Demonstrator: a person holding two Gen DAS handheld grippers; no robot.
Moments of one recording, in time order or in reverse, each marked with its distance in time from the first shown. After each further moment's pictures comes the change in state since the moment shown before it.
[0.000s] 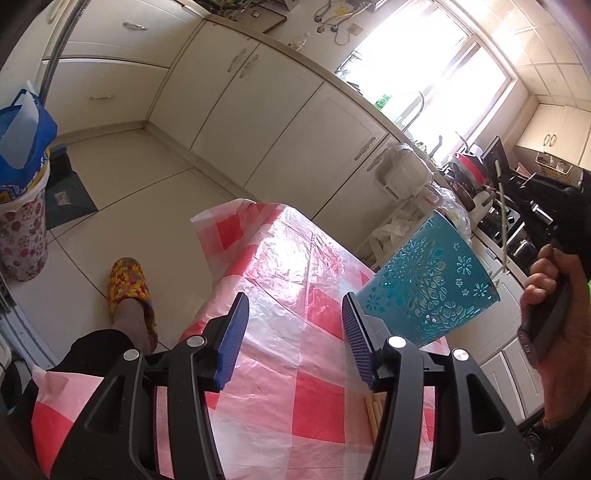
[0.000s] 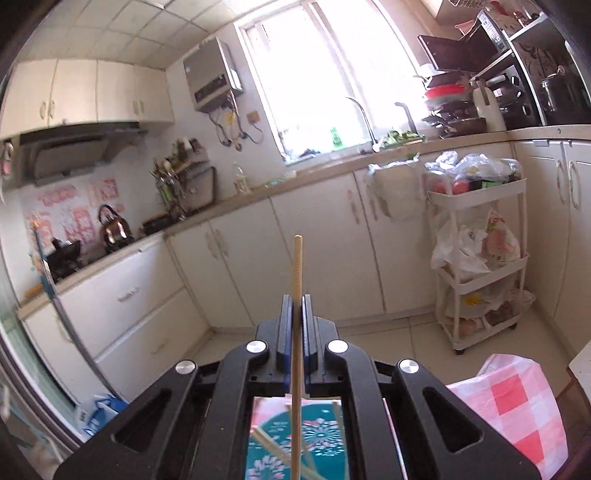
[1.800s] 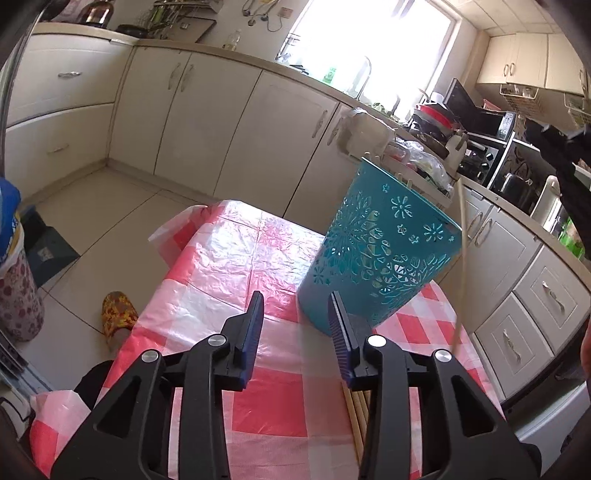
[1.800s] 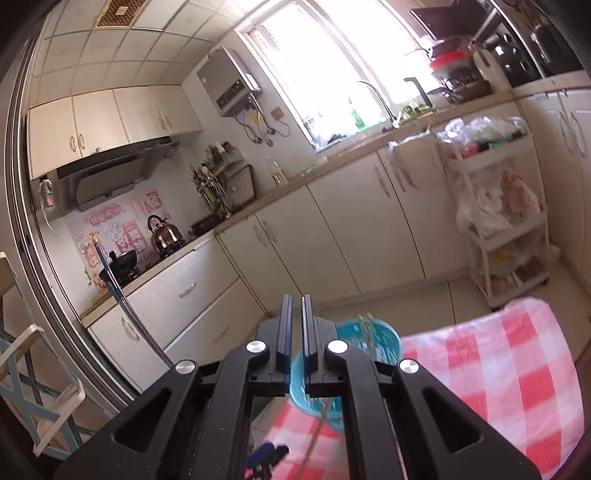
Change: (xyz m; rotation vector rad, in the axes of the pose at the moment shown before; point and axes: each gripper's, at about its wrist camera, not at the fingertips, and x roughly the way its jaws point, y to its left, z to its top) left arm 0.002 -0.062 -0.018 0.247 0.043 -0.020; right arm -0.114 -0.023 -0.013 0.135 0.044 0.231
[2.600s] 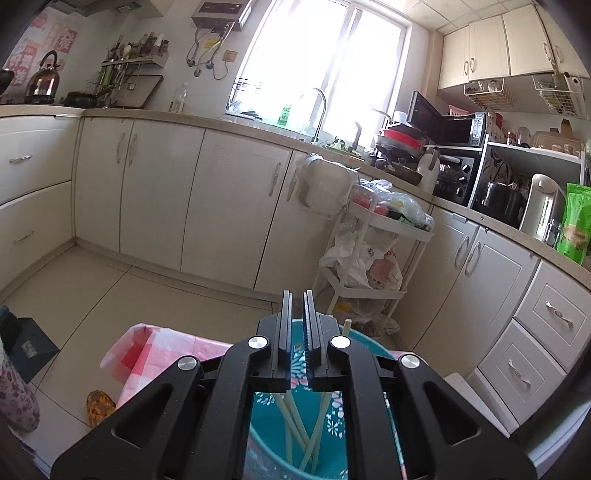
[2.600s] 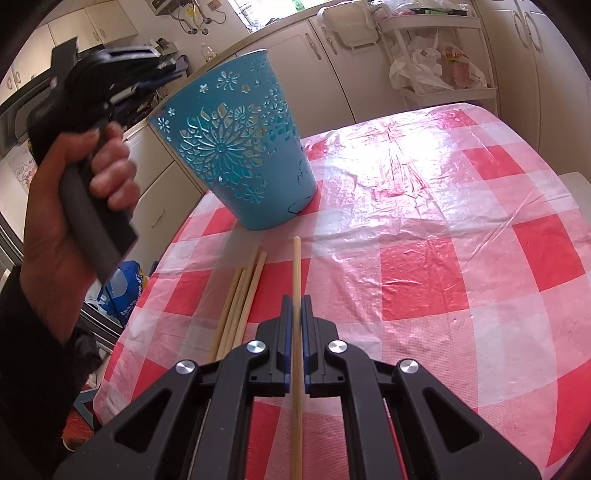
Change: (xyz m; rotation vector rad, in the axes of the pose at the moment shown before) left arm 0.058 -0.110 0.120 0.190 -0.157 -0.038; right arm -0.021 -0.086 -0.202 0.062 0.435 -0.223
